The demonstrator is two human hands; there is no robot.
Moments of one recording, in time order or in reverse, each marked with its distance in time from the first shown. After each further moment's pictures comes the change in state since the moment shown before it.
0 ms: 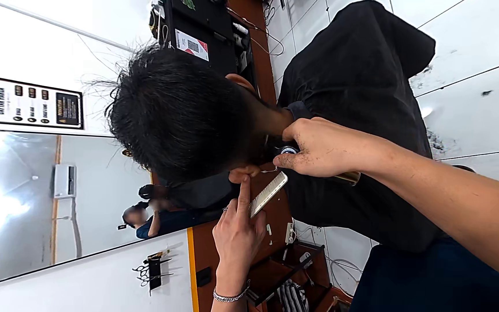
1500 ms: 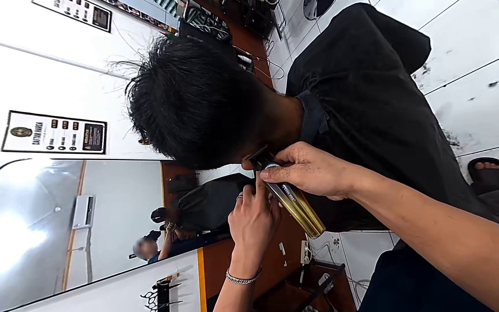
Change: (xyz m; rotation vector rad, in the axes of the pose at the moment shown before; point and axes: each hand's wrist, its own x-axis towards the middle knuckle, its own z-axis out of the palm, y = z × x) left_hand 0.004 -0.016 0.027 0.189 0.023 0.105; right_hand -0.002 -0.022 0.086 0.859 0.058 0.004
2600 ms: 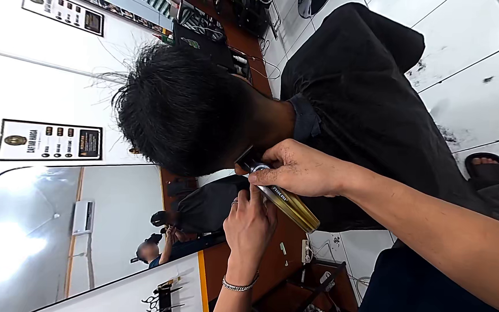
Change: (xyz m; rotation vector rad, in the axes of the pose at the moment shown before) left_hand 0.001 0.001 -0.002 0.004 -0.006 -0.007; right_hand 0.003 -0.012 -0.007 -0.194 0.011 -0.064
